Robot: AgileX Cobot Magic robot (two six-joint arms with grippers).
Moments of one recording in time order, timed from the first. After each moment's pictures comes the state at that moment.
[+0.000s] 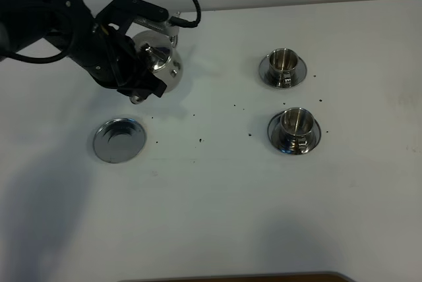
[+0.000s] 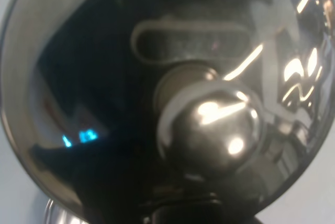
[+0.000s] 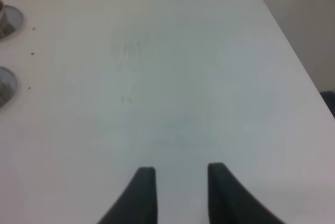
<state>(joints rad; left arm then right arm) -0.32 1.90 -1.41 -0.15 0.76 0.36 -0.06 -0.01 -0.52 0.00 1.11 -0.04</state>
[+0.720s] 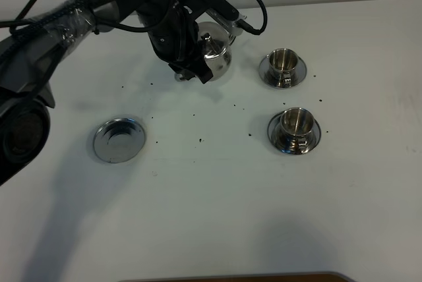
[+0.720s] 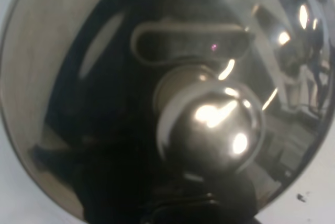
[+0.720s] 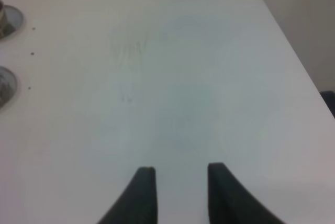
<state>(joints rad) -0.45 2.29 -2.02 0.00 1.05 0.47 -0.06 -0.01 -0.52 0.00 1.11 -0.04</state>
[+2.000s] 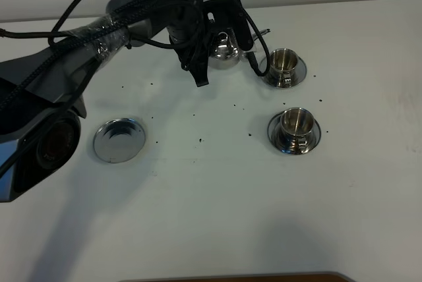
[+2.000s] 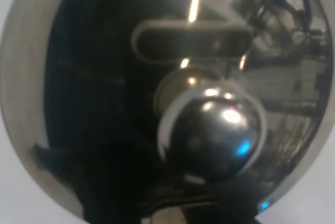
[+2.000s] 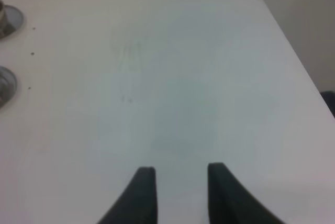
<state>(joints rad) -0.52 2.37 -2.06 0.29 0.87 0.72 -0.06 -0.01 -0.52 0.00 1.11 -0.04</state>
